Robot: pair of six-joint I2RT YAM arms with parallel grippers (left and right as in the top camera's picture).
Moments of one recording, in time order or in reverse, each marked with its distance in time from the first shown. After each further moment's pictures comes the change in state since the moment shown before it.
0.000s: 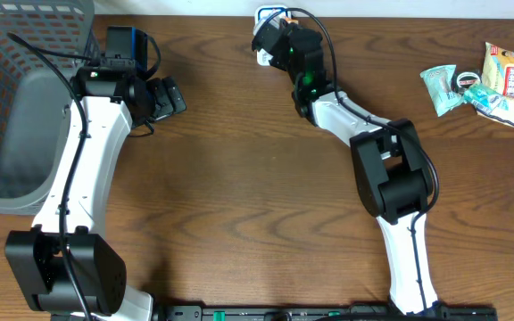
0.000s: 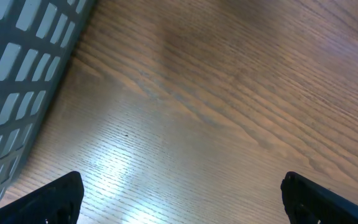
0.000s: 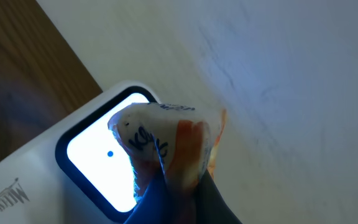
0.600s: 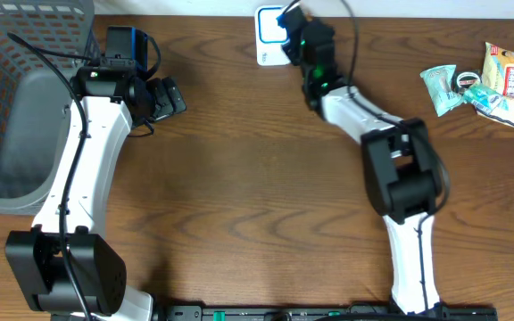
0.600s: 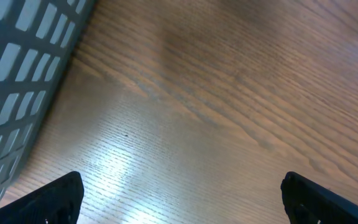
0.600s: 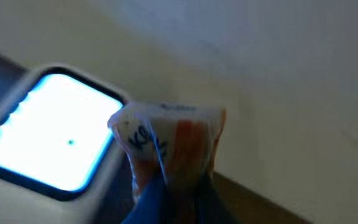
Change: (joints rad) left arm 0.000 0.000 0.000 0.000 0.000 0.000; right arm -0.058 -0.045 0.009 -0.116 0.089 0.428
